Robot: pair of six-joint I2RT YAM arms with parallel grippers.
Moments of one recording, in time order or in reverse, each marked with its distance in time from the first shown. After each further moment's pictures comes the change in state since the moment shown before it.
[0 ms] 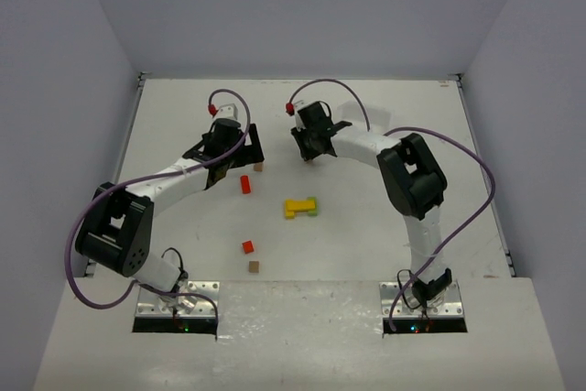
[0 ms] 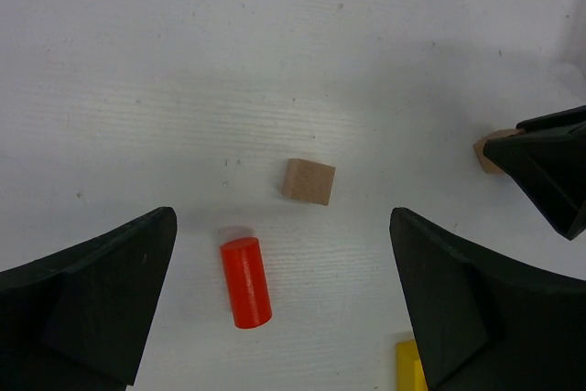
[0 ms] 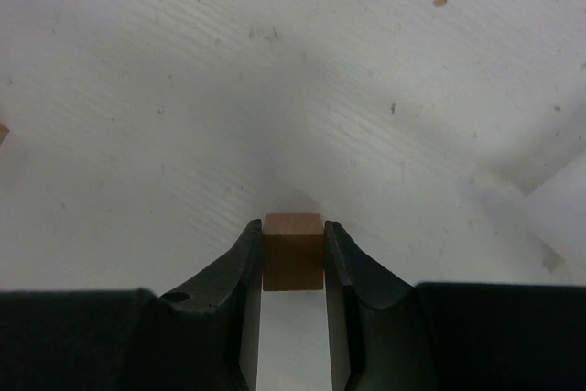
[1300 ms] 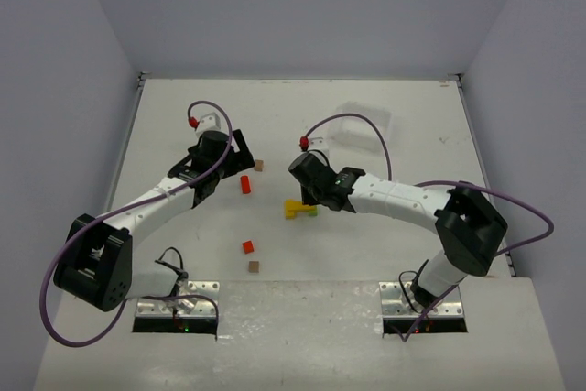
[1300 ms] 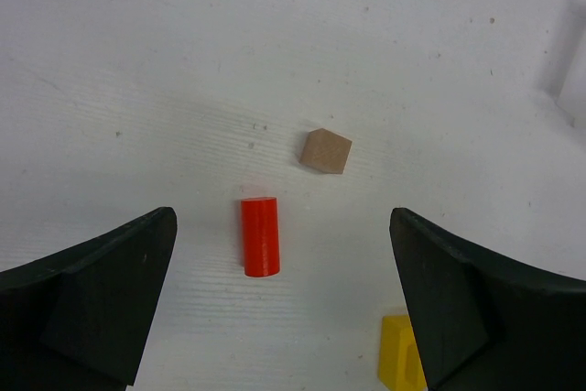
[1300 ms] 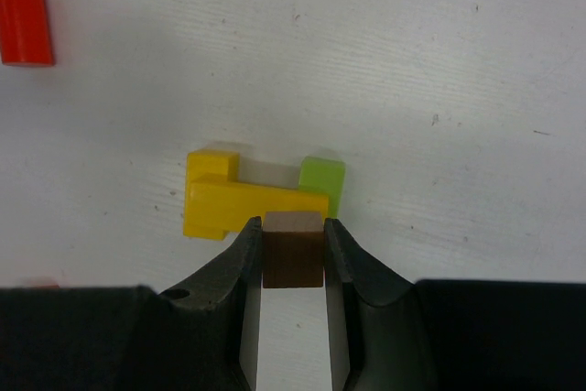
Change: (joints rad) left arm 0.000 -0.209 -0.143 -0.026 -0.067 -0.135; right arm 0.340 -0.529 -0.451 -0.149 0.343 0.614
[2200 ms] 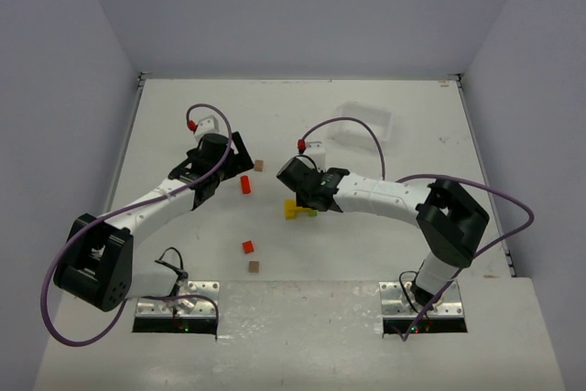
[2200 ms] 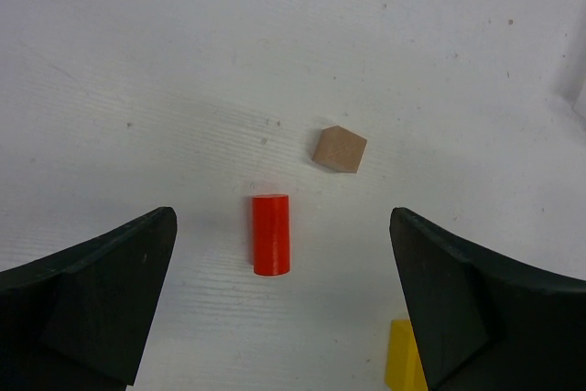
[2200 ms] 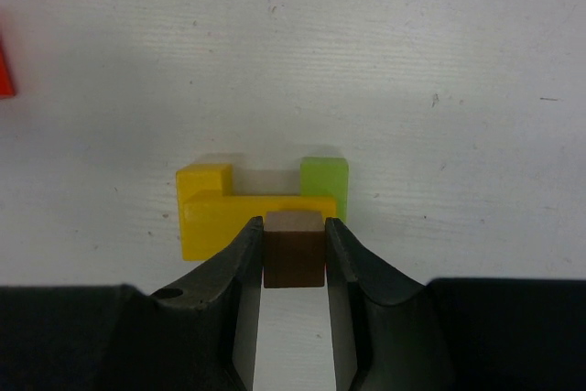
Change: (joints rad) left arm 0.000 0.000 -0.026 0.012 -0.023 -0.019; right arm 0.045 0.105 0.072 -0.081 0.107 0.155
